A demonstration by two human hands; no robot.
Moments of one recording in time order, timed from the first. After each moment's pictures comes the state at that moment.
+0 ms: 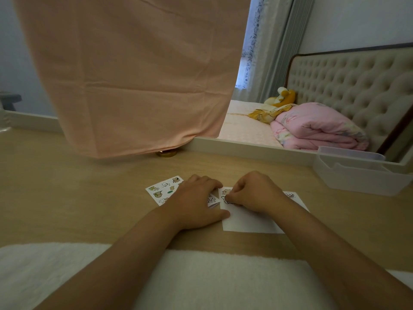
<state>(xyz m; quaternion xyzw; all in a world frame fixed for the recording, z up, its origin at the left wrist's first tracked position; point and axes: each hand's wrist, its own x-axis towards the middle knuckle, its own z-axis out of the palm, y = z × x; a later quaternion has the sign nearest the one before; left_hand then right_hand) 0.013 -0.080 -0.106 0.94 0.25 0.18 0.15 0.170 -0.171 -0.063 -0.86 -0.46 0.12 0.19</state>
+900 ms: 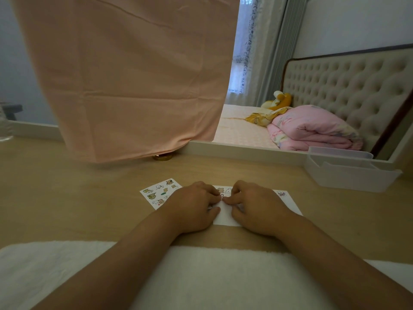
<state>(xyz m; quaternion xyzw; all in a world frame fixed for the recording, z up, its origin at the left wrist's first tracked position) 0.015 -0.100 -0.096 0.97 0.20 0.13 0.06 0.180 -0.216 -0.082 -0.73 -0.68 -0.04 0.09</state>
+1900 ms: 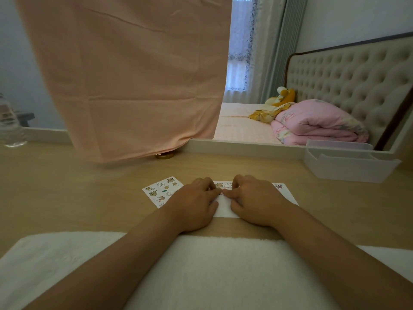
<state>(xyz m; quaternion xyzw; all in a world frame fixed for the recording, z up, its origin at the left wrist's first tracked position) 0.013 -0.115 -0.103 0.97 0.21 0.14 0.03 0.183 -0.223 -0.079 -0.72 -0.69 -0.07 0.04</state>
